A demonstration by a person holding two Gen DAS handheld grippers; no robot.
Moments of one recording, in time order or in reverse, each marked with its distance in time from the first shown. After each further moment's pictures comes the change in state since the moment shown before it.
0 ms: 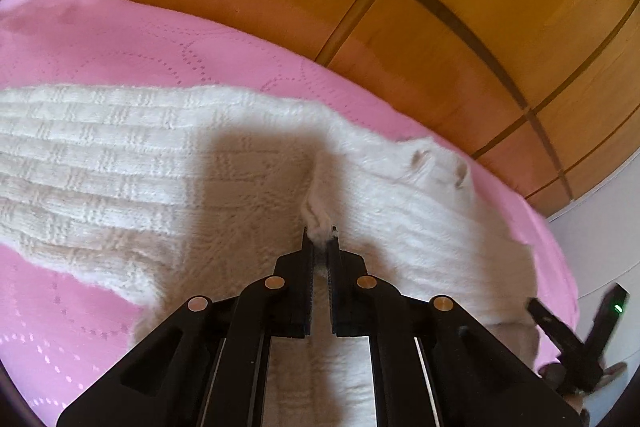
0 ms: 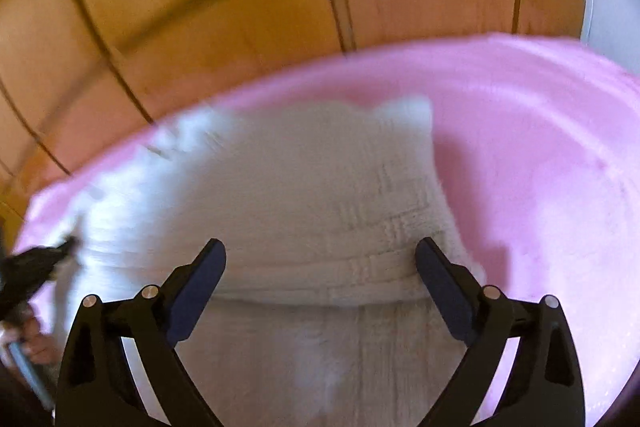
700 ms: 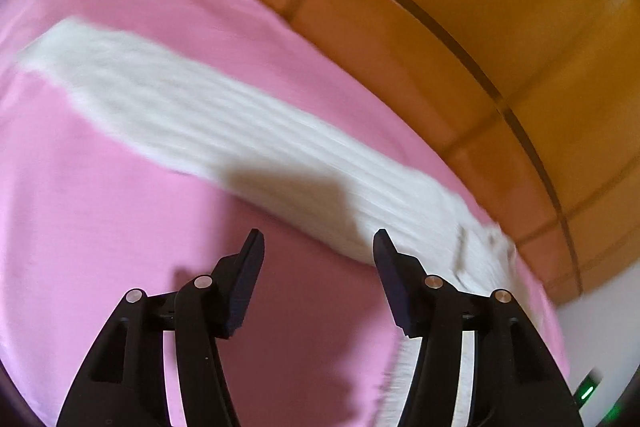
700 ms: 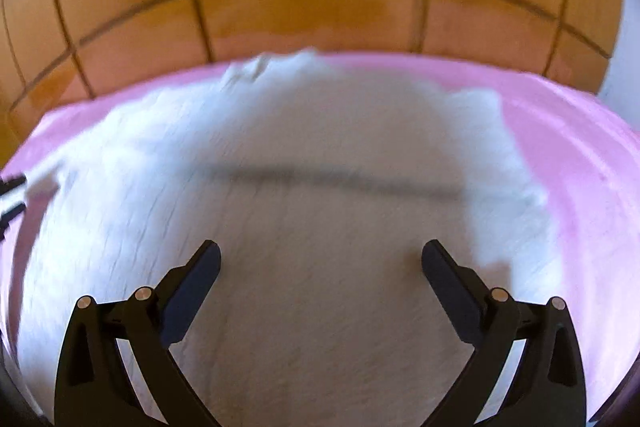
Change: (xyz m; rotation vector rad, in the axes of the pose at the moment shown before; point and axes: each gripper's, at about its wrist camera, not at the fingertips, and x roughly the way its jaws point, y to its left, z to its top) left arm -0.135 0.166 -0.024 -0.348 -0.222 0.130; right arm -0.029 0.097 -0.084 -0.227 -0.045 -0.012
